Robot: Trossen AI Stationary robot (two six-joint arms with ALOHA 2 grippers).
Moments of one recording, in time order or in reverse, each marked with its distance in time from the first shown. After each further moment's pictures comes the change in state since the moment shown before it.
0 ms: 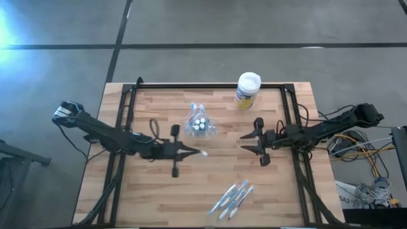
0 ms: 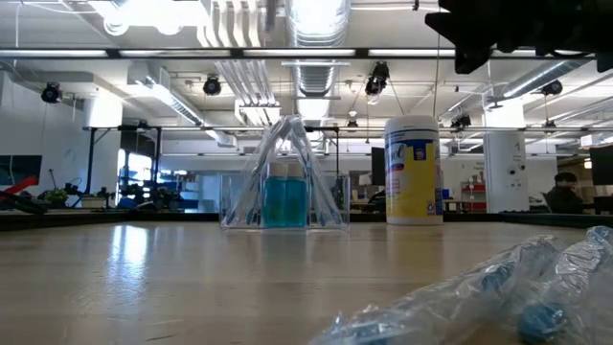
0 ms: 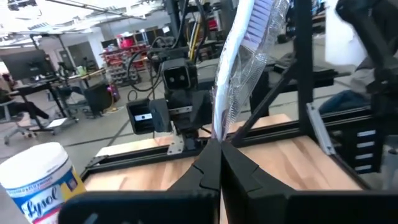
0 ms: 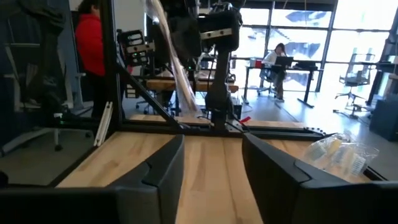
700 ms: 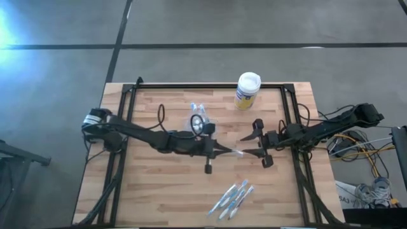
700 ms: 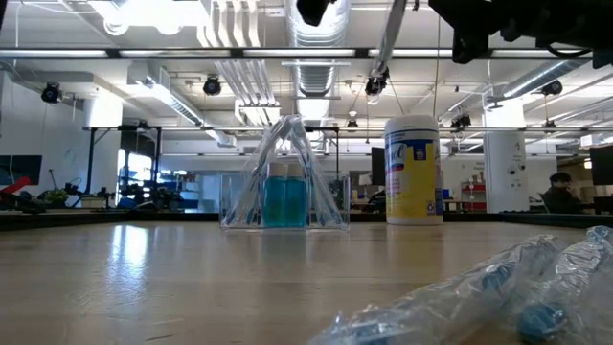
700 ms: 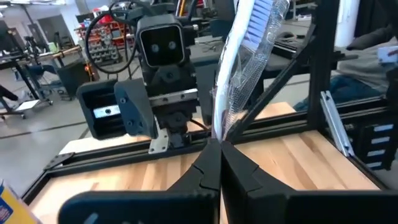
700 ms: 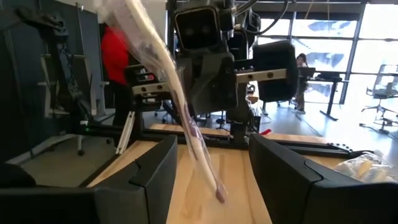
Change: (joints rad) left arm 0.178 0.435 0.376 -0.037 0.232 -0.039; right arm 0.001 0.000 0.011 0.030 -0.087 0.001
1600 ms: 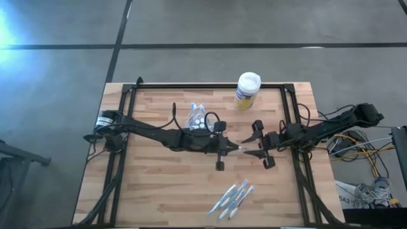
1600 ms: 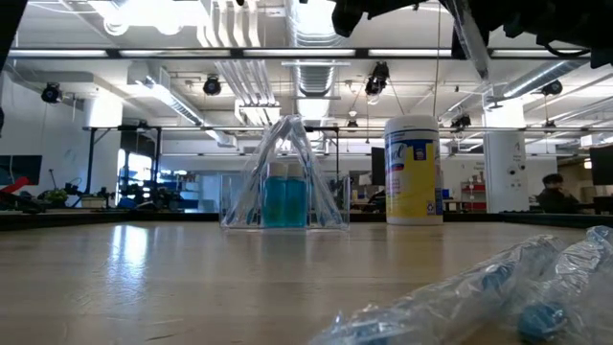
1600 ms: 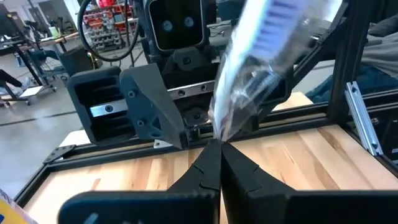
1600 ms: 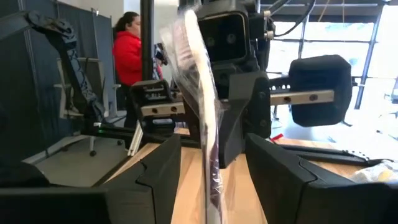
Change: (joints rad) left arm 0.046 0.147 0.197 -0.107 0.019 -0.001; right arm 0.003 0.000 0.000 0.015 -0.052 0.002
